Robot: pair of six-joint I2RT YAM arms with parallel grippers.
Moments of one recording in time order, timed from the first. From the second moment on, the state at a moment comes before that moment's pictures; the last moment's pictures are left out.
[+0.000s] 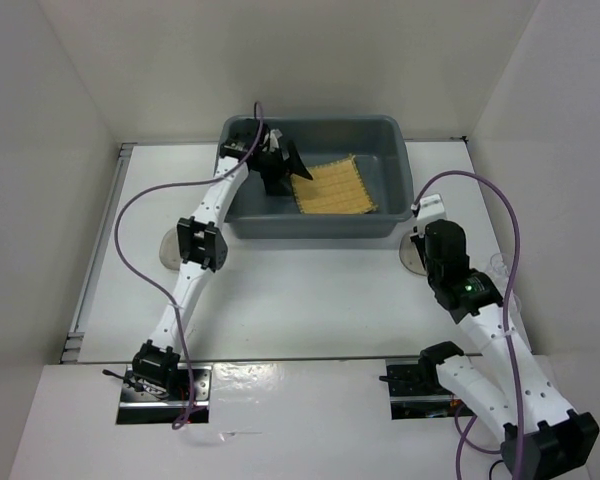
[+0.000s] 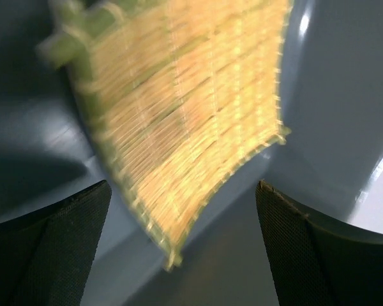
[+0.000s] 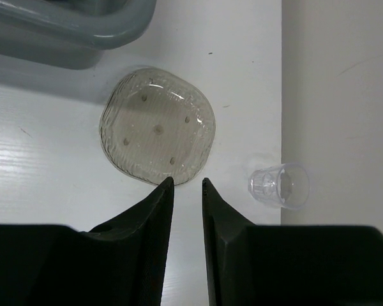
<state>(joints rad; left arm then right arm) -0.28 2.98 3.09 -1.00 0.70 -0.72 0.29 0.75 0.73 -0.52 0.46 -0.24</state>
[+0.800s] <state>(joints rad) -0.75 1.71 2.25 -1.22 -0.16 -0.53 0.21 0.94 0.71 -0.52 0.31 -0.32</state>
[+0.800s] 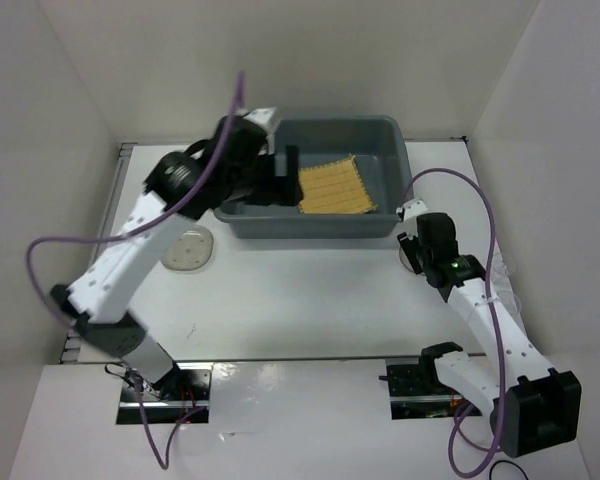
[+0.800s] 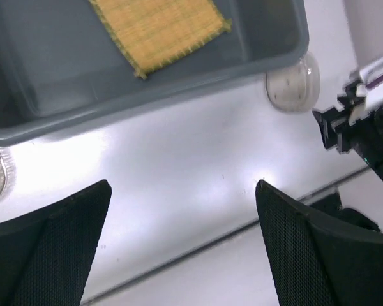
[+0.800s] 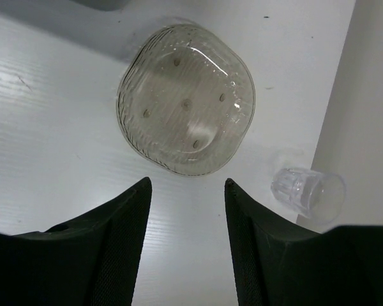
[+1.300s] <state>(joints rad) -0.62 0.87 1.27 -1.12 -0.12 -0.59 0.22 0.97 0.56 -0.53 0.25 -0.78</state>
